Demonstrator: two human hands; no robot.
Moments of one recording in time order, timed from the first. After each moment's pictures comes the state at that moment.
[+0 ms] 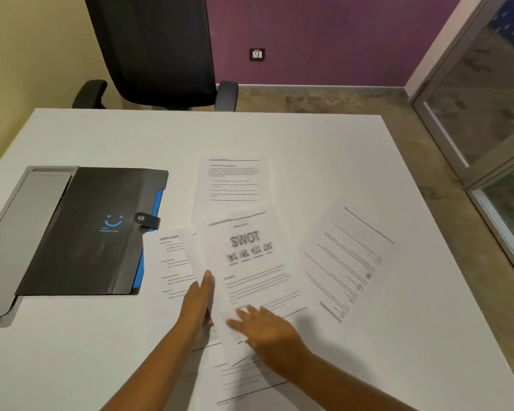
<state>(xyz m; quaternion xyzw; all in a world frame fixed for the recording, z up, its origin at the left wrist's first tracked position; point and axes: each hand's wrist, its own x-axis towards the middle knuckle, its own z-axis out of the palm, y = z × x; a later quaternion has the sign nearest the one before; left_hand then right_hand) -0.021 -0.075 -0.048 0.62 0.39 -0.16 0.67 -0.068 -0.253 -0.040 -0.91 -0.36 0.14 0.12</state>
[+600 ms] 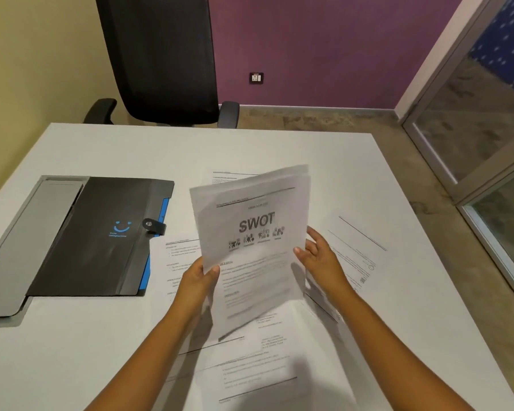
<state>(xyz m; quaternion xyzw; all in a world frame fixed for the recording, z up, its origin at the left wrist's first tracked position) -0.019 -0.064 0.015 0.67 0.20 -0.11 0.70 0.020 -0.309 0.030 -0.74 0.09 0.12 0.65</state>
